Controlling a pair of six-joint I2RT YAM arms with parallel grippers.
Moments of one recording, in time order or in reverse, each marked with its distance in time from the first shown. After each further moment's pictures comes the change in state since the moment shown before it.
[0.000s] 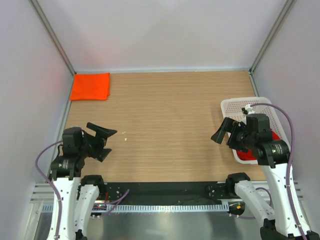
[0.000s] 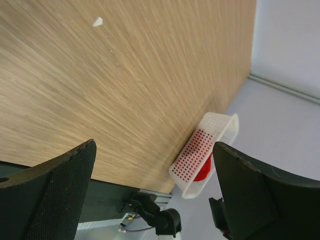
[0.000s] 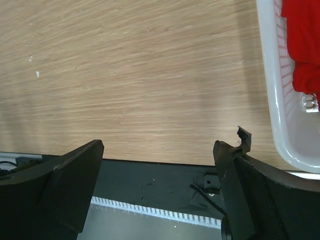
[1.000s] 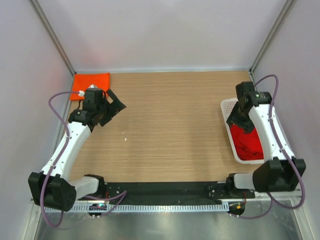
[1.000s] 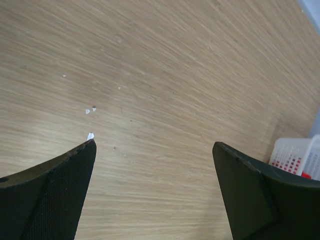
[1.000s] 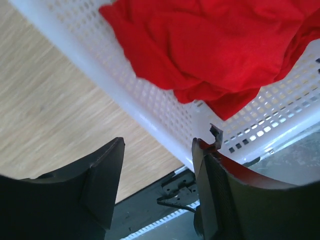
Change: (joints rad) left arm -0.226 0.666 0.297 0.325 -0.333 0.362; right arm -0.098 0.591 0.256 -0.131 0.441 0.077
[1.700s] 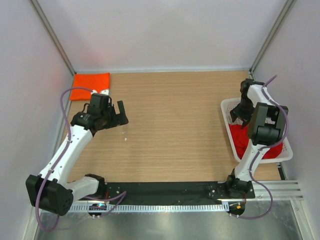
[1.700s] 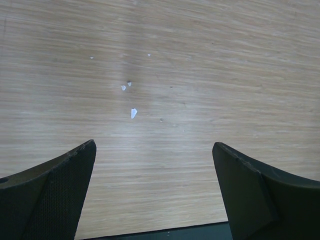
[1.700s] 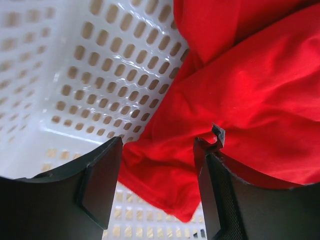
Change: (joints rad) left arm -0.078 -0.031 -0.021 -0.108 0.016 0.373; right arm -0.247 0.673 0.257 0.169 0.003 0.152
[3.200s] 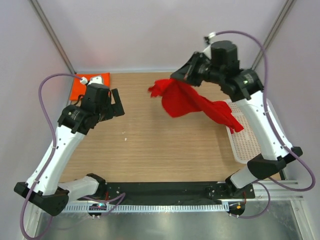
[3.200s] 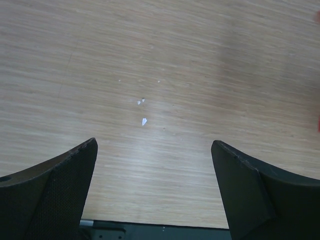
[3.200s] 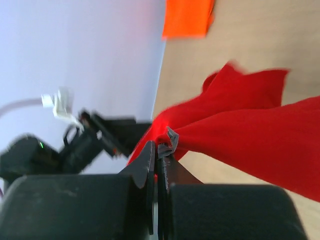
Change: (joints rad) left arm -0.180 -0.006 0.378 -0.292 -0.328 -0.076; right arm 0.702 -0.449 0.503 0.244 -0.479 0.157
